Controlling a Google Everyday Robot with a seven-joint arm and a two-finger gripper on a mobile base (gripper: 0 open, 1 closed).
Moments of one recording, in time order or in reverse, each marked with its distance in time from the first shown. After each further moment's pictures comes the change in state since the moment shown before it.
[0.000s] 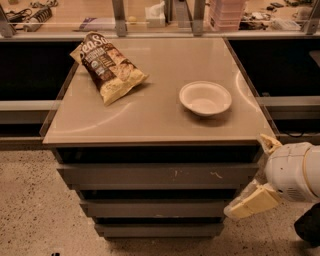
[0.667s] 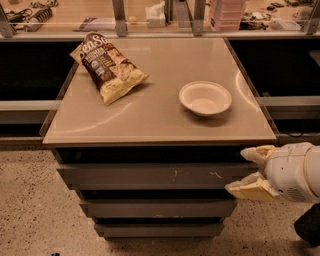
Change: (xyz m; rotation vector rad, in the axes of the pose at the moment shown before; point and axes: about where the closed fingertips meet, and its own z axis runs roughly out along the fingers) arm 0.000 0.000 0.000 0.000 0.000 0.002
